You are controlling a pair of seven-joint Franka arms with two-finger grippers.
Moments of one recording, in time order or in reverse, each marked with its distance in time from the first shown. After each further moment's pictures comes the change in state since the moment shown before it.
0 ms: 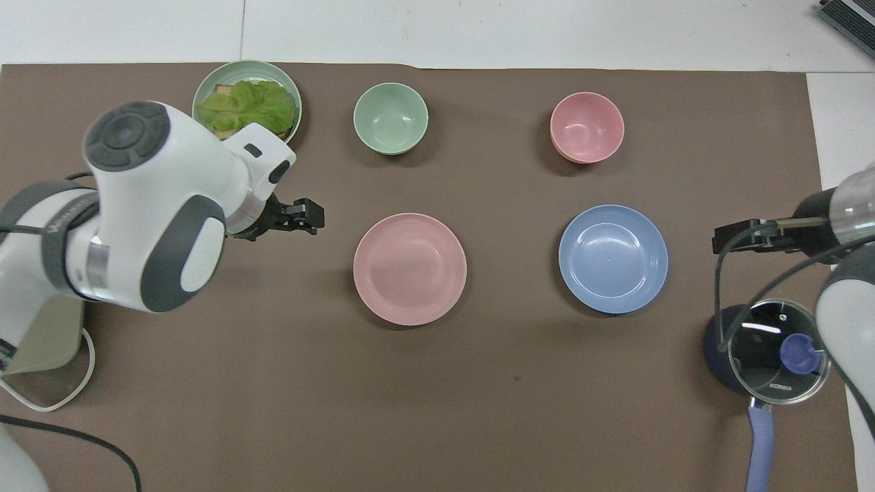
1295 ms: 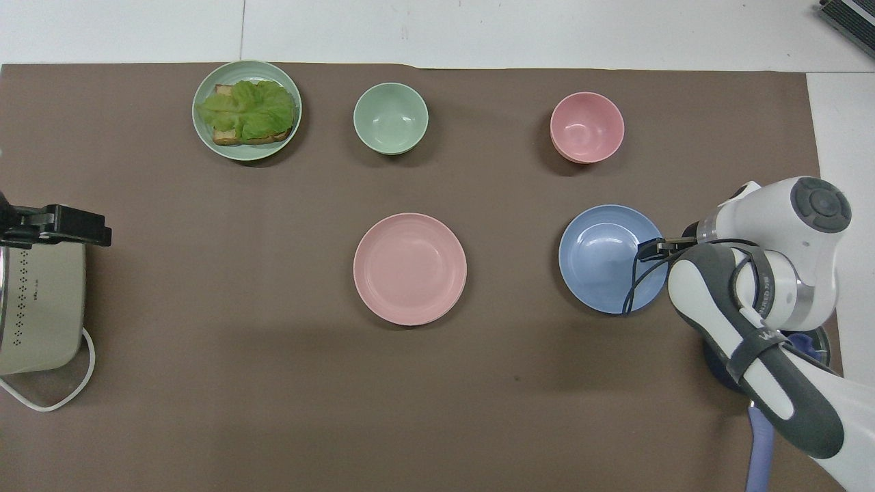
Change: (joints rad) left arm 0.256 -0.244 0.013 0.068 0.068 -0.276 0.289; right arm -0.057 0.281 -0.006 -0.280 0.068 0.514 -0.077
